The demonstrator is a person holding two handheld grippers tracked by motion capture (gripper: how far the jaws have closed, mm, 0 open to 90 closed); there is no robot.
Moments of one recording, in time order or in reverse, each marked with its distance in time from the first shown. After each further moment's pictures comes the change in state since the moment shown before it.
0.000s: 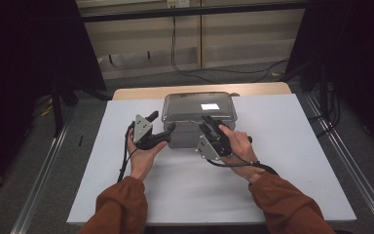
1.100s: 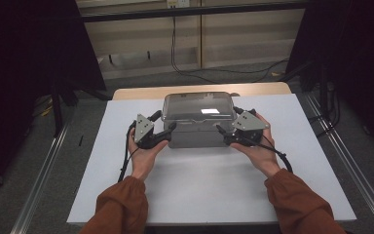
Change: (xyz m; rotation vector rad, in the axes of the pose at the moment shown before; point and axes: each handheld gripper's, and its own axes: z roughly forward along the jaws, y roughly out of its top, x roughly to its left) left arm -0.003 0.005 0.001 -0.009 -0.007 0.003; right arm -0.036 -0.076 -0.005 -0.015 0.154 0.720
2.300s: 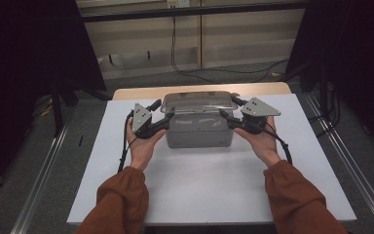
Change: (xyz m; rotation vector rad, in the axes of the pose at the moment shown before) left arm 0.015 0.022 0.013 -0.058 0.007 0.020; right arm -0.029 0.013 0.007 -0.130 0.040 0.127
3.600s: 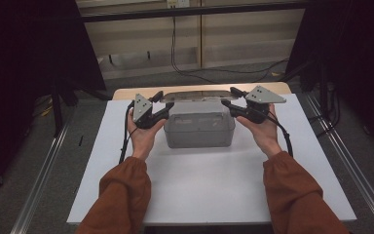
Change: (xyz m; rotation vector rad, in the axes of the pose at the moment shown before) left arm 0.015 0.012 0.020 0.003 0.000 0.027; right arm -0.024 0.012 0.010 -0.048 0.035 0.078
